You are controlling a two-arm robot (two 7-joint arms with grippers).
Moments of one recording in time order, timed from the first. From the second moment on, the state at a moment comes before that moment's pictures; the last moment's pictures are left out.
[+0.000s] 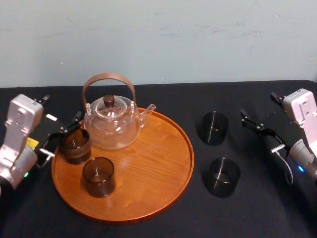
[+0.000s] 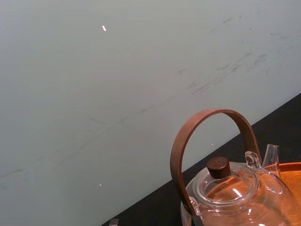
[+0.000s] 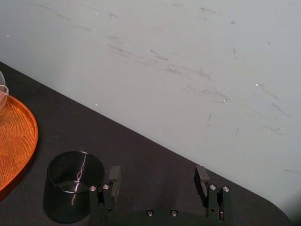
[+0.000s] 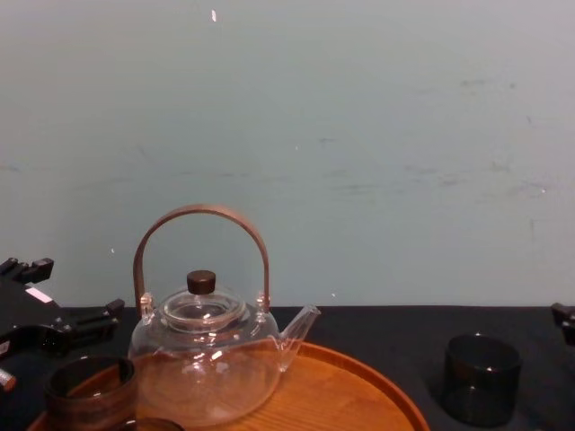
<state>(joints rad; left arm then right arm) -0.20 0.60 0.45 -1.41 -0.25 -0.12 0.03 0.20 0.60 -0.45 -1.41 0.25 -0.12 -0.03</state>
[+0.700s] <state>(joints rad) -0.20 0.60 0.45 -1.41 -0.25 -0.12 0.03 0.20 0.60 -0.45 -1.41 0.25 -0.12 -0.03</state>
